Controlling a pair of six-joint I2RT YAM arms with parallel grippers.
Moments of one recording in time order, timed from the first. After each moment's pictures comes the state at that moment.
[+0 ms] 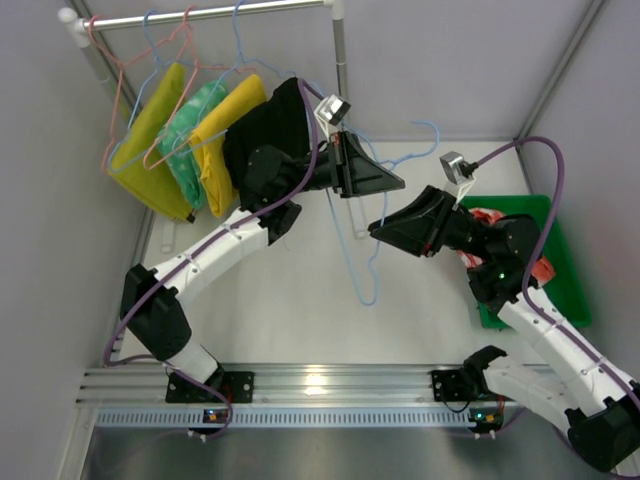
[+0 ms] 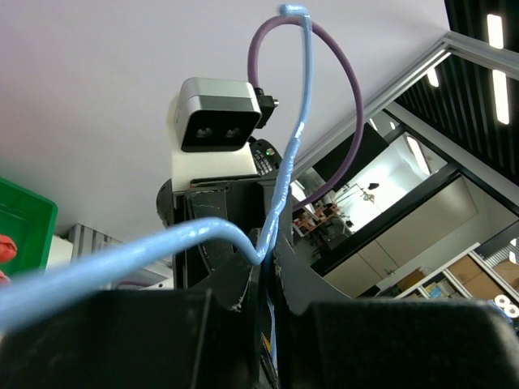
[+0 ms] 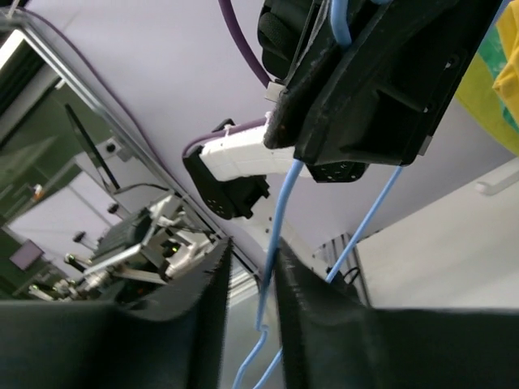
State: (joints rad) left arm -0.71 1.59 1.43 0.77 0.87 -1.41; right arm 0.50 0.89 0.82 0.64 -0.83 1.14
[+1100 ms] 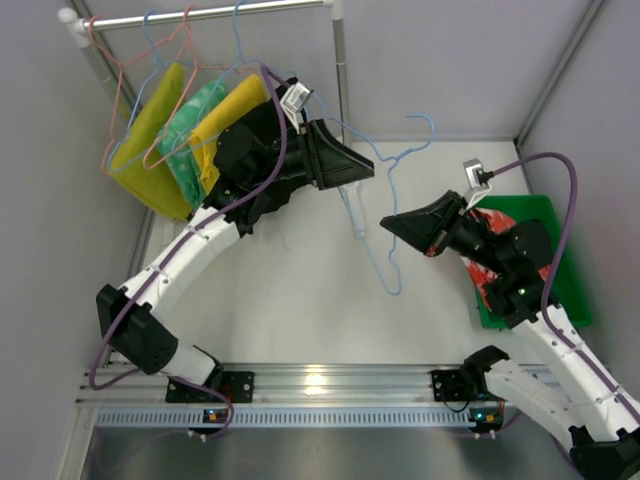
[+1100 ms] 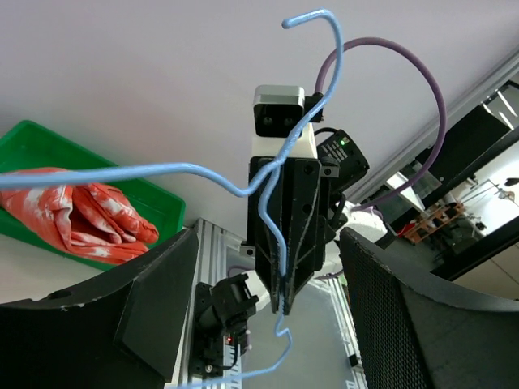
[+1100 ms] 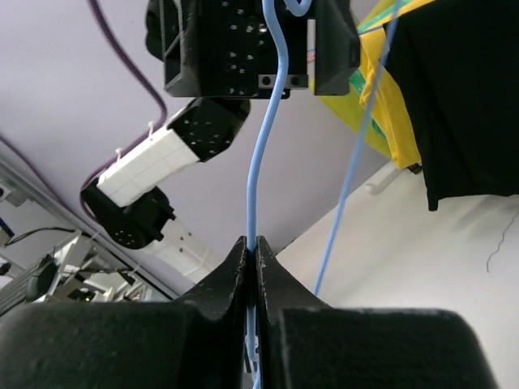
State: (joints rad) left arm -0.57 1.49 1.47 0.44 0.90 -1.05; right arm 0.47 0.75 0.82 0.29 -0.63 0.90
